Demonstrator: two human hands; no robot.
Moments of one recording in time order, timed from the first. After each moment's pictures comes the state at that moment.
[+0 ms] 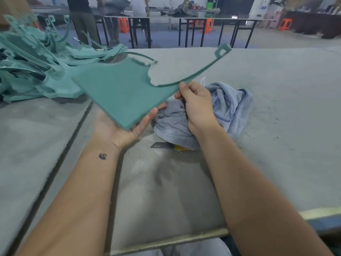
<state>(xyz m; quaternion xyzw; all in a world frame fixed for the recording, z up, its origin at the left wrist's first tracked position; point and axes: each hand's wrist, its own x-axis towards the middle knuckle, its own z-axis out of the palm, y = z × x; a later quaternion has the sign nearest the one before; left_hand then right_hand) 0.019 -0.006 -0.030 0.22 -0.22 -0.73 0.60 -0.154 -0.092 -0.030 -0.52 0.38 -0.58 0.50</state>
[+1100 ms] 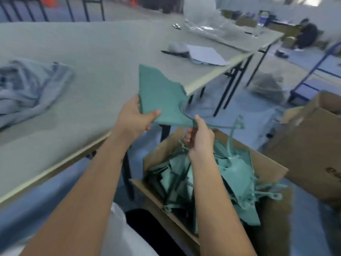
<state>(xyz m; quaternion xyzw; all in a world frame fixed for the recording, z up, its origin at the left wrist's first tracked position) -0.369 0.085 -0.053 0.35 -0.70 -0.50 0.39 -0.510 0.167 -0.095 -0.02 0.55 -0.77 0.31</state>
